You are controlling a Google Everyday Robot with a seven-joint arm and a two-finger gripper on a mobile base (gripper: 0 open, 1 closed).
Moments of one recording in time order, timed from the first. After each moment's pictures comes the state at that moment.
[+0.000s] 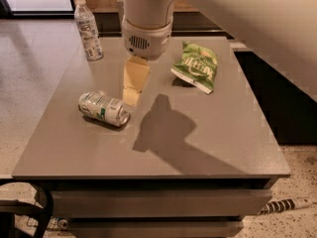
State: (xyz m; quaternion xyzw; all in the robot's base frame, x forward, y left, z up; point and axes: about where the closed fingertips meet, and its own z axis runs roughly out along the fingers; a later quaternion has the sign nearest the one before) arm 0.526 0.021 0.927 -0.58 0.81 -0.01 0.08
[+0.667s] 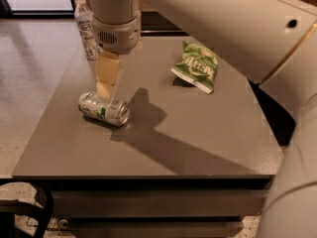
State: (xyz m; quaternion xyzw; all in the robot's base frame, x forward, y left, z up) arm 0.553 0.069 0.923 -0.59 0.81 -0.02 0.07
